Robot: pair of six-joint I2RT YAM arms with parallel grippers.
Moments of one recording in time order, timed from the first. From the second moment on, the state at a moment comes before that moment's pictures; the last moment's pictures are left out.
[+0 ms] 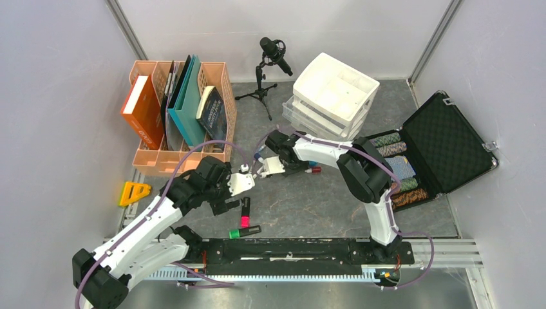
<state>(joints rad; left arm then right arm) -0.62 0.84 0.68 -0.83 0.03 0.67 0.81 2.08 1.46 -0.83 0.28 -1.01</state>
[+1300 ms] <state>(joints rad) -0.62 0.83 0.73 -0.80 0.04 0.59 0.65 1.82 1.90 -0.88 0.27 -0.76</state>
